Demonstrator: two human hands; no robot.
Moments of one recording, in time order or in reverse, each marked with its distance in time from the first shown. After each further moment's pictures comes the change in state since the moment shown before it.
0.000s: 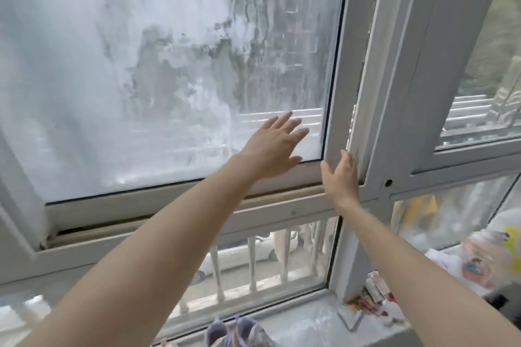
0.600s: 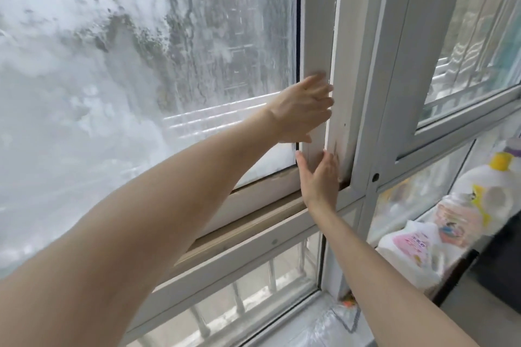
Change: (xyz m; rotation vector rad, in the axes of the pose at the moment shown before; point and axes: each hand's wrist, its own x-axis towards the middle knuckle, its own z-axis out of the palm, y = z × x) left_hand 0.172 0.003 0.038 0.655 0.126 0.629; right_hand 0.057 0.026 0.043 0.030 0.266 0.134
